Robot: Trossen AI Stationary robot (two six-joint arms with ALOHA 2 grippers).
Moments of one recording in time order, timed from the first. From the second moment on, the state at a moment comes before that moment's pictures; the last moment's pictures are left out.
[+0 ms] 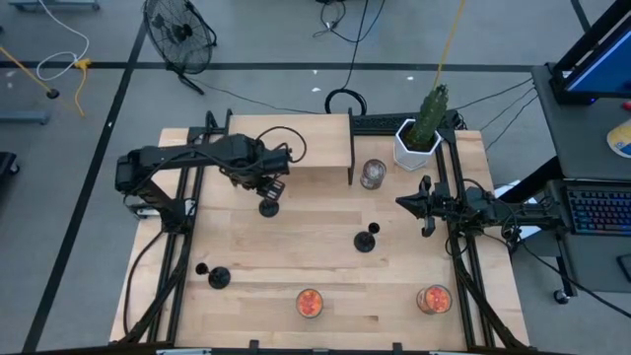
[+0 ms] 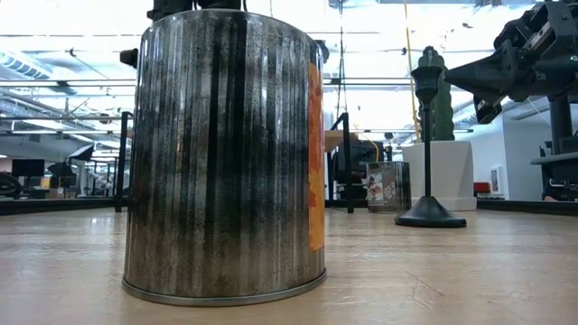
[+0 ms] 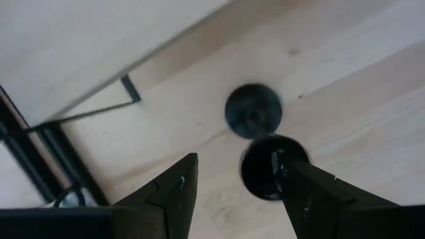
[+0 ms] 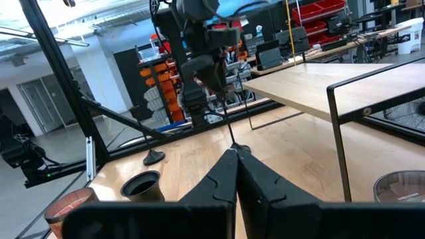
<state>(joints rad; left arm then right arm) 0.20 1.59 1.46 -1.44 -0.13 -0.88 0.01 0.01 0.02 0.07 0.13 0.29</state>
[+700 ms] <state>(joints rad) 0.20 1.62 1.47 -1.41 -0.11 -0.82 0.01 0.01 0.02 0.07 0.13 0.29</state>
